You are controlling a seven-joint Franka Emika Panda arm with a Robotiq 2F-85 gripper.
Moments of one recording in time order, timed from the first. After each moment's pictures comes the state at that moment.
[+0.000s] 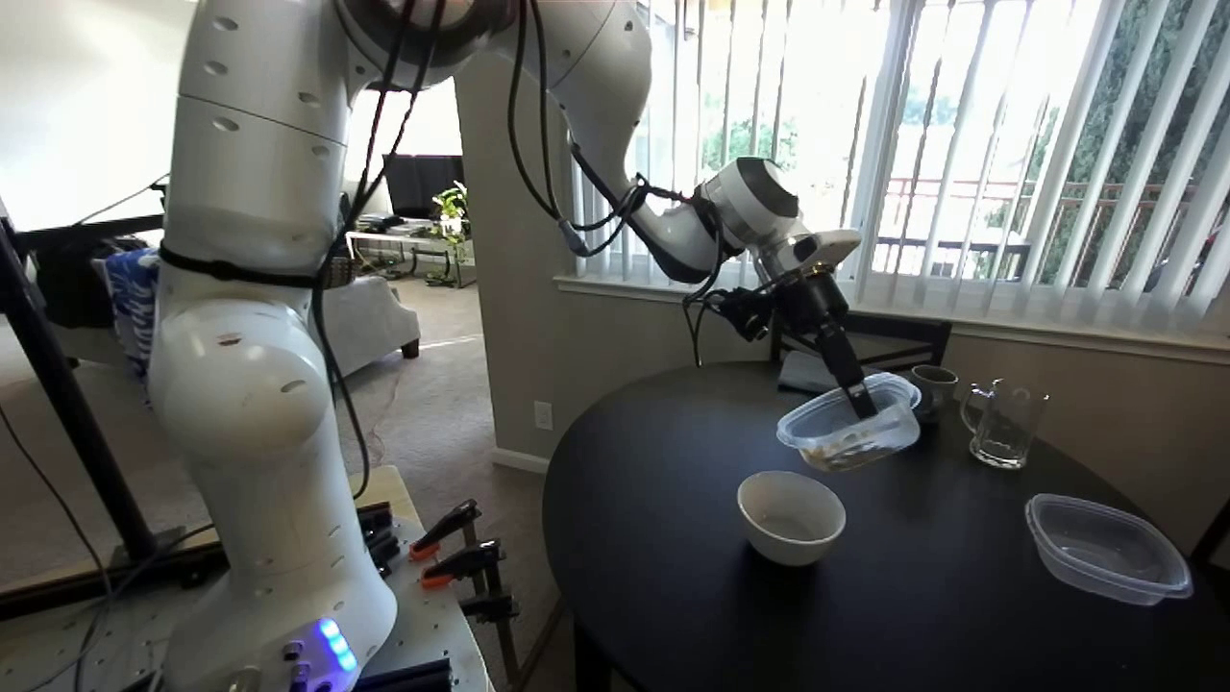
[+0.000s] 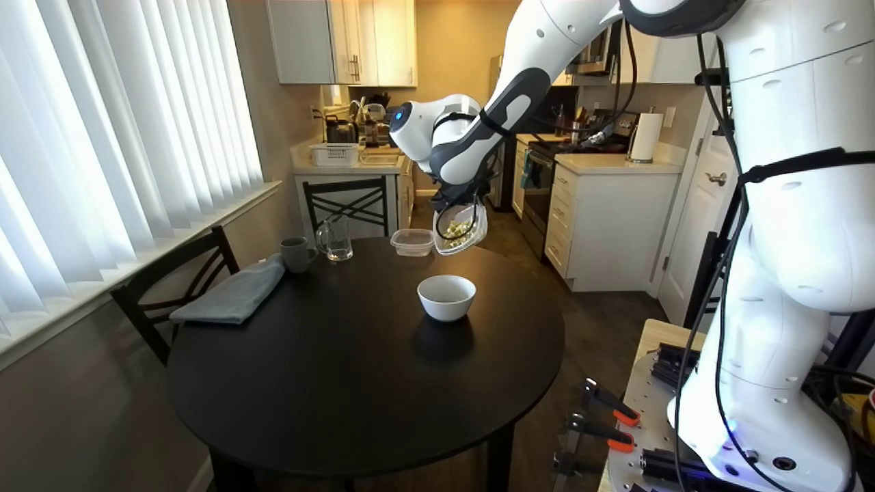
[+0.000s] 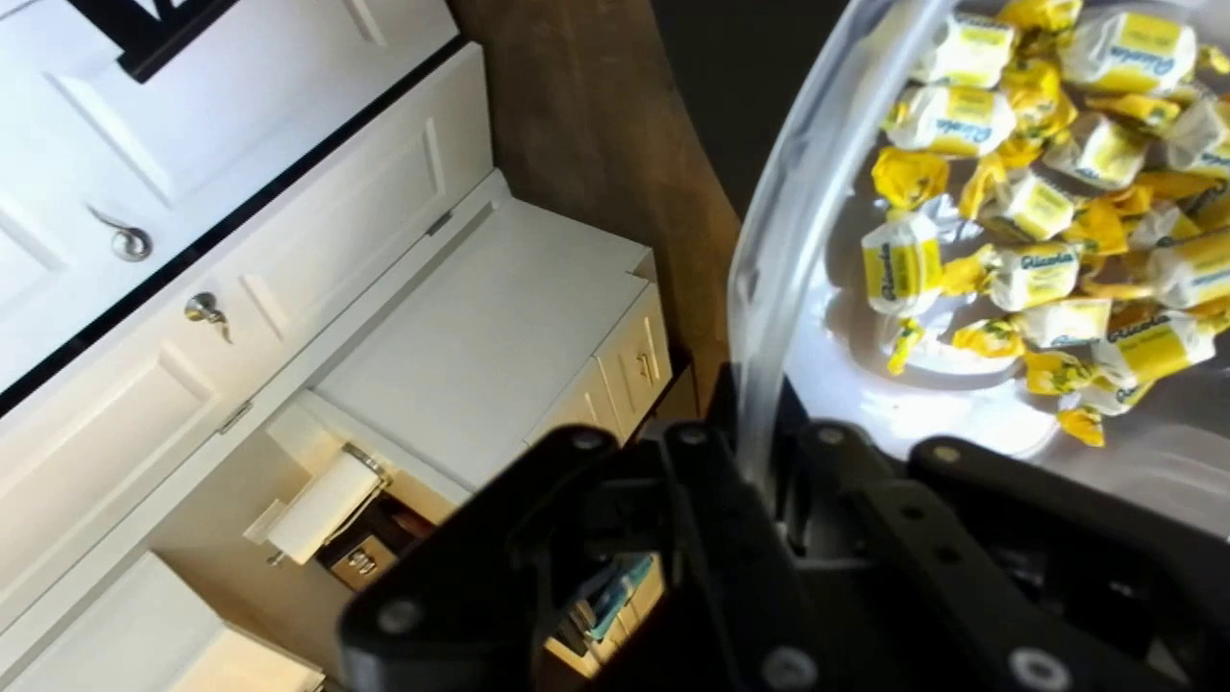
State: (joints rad) arm 0.09 0.35 -0.23 -1.90 -0.88 1.98 1.30
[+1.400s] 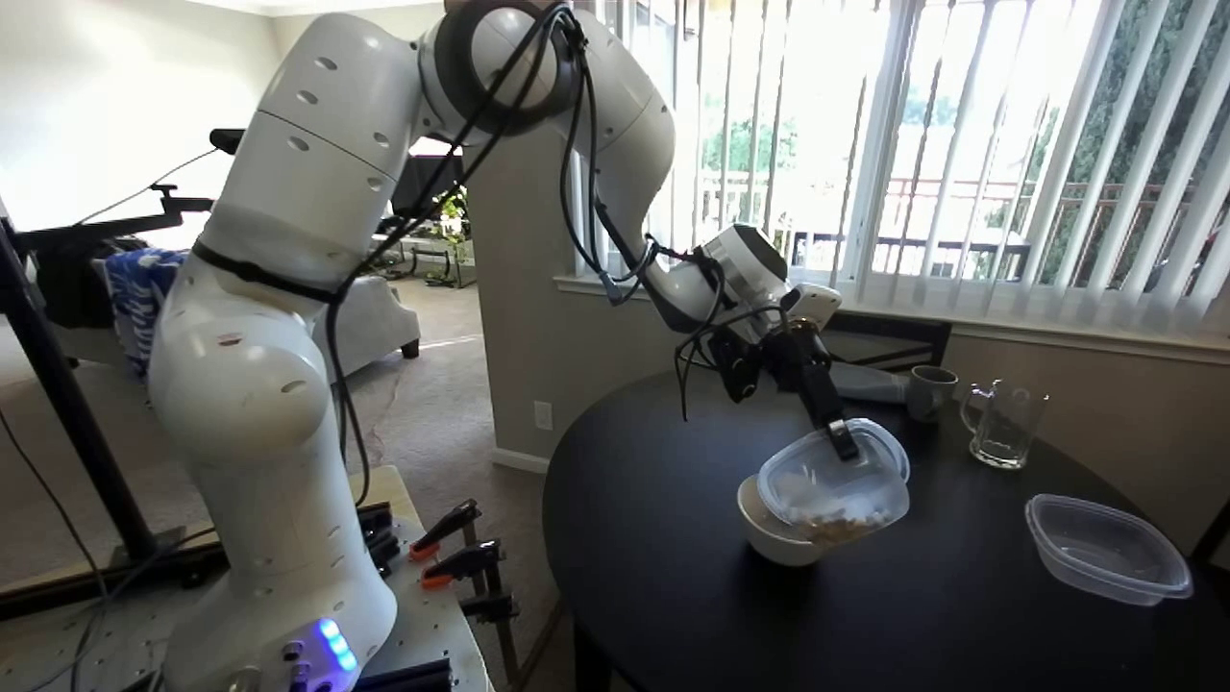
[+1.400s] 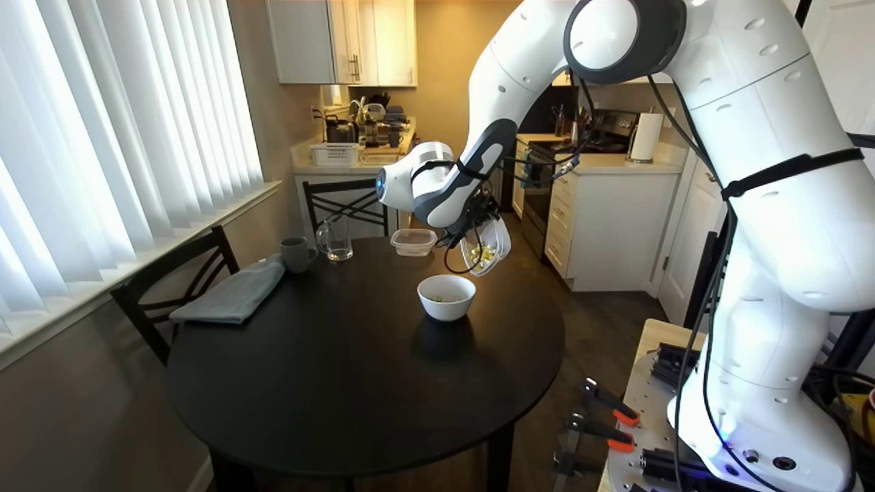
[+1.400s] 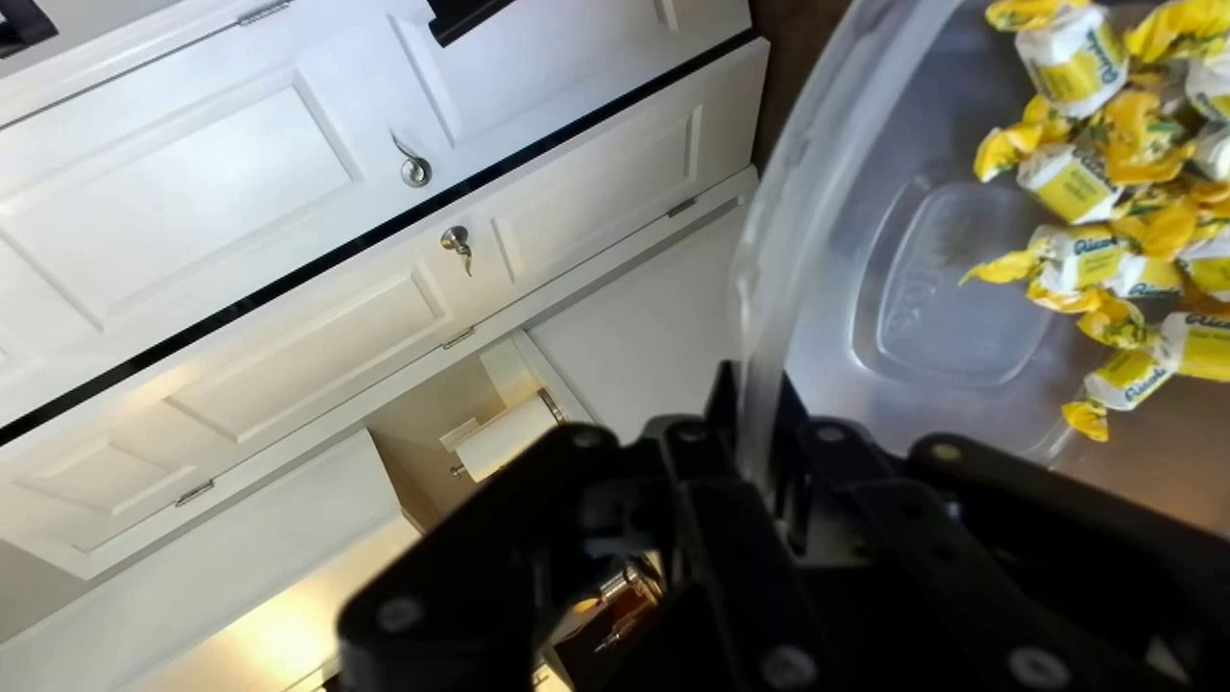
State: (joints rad) arm 0.09 0.57 -0.16 -1.79 -0.99 1.64 1.30
